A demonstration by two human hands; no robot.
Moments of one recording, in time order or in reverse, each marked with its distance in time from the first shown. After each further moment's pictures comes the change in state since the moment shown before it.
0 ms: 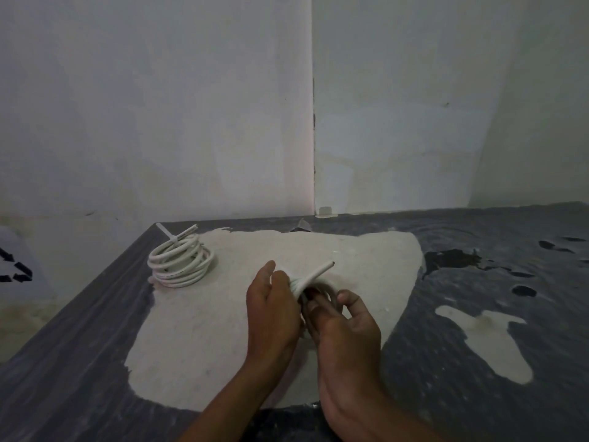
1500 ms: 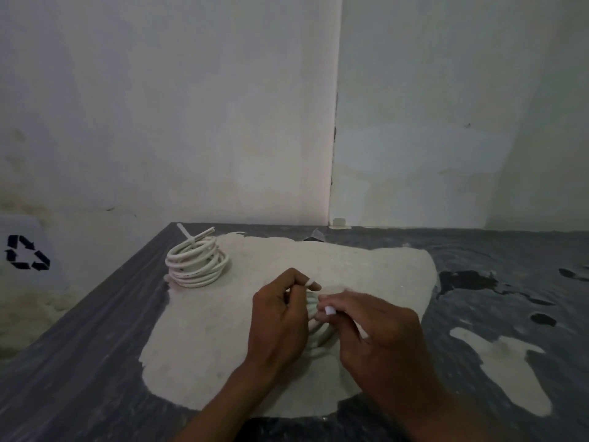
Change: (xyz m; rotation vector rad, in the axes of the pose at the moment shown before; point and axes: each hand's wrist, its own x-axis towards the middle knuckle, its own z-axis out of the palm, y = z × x) left_hand 0.012 -0.008 -0.019 0.021 -0.099 0.400; right_hand 0.033 -0.022 -0.034 -0.940 -0.352 -1.330
